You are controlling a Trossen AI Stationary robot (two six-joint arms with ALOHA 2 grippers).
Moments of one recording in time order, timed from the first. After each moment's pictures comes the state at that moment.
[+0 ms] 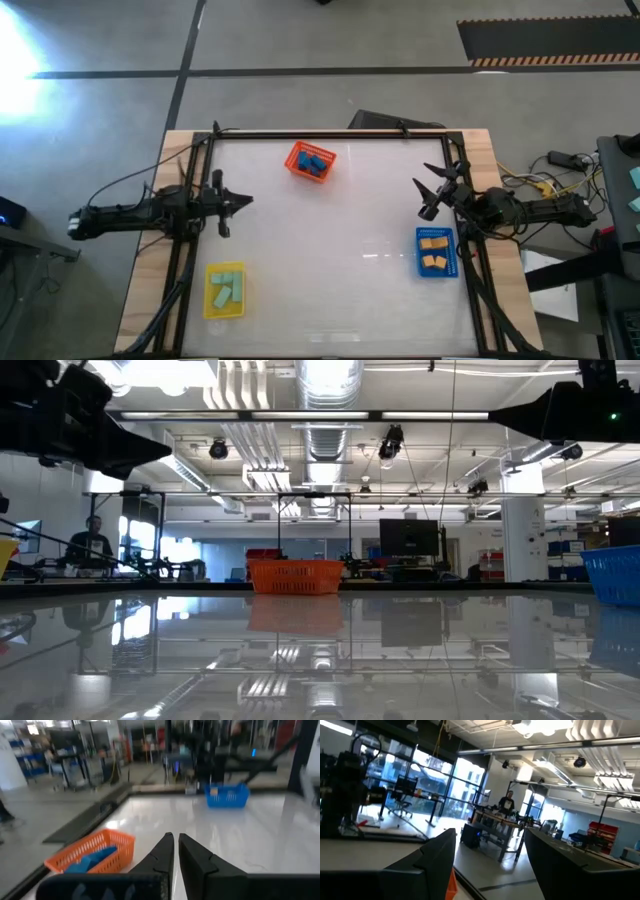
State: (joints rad) left arm 0.09 0.17 0.12 -0.03 -0.12 0.09; right arm 0.04 0.23 0.02 0.57 0.56 -0.52
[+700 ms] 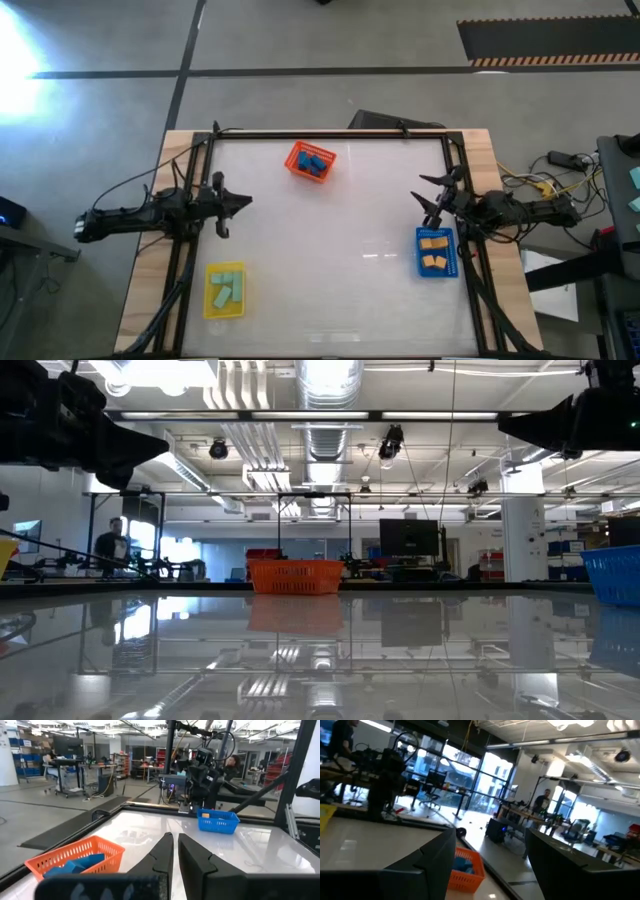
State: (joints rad) left arm 0.08 0.04 0.03 0.04 -0.11 -0.05; right arm 0.10 0.02 0.01 0.26 0.49 -0.46
